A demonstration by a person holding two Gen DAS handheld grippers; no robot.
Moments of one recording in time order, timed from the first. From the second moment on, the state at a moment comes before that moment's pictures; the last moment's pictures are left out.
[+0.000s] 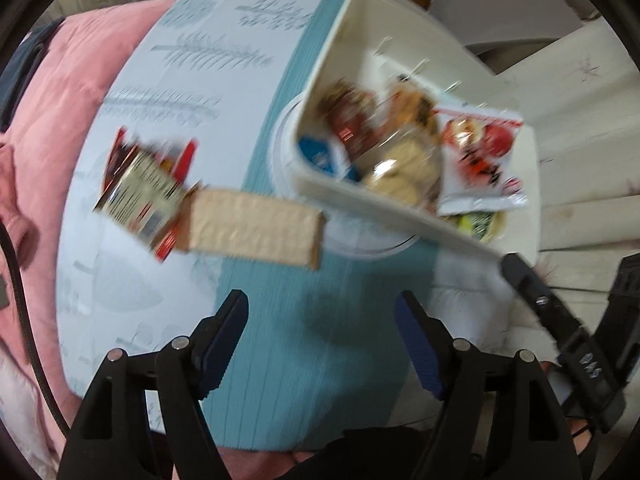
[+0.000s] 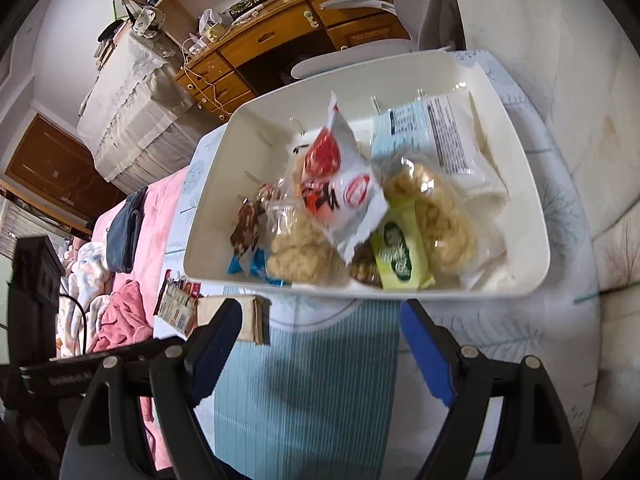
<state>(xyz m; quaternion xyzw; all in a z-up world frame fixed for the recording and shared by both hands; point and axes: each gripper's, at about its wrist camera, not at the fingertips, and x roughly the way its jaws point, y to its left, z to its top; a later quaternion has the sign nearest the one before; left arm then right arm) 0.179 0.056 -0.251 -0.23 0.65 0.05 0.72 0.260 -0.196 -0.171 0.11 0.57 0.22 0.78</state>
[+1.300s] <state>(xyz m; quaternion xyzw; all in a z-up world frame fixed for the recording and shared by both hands) 0.158 0.191 -0.272 -0.09 0.66 -0.01 0.74 0.170 -0.138 -0.262 0.41 0.67 0.02 0.62</state>
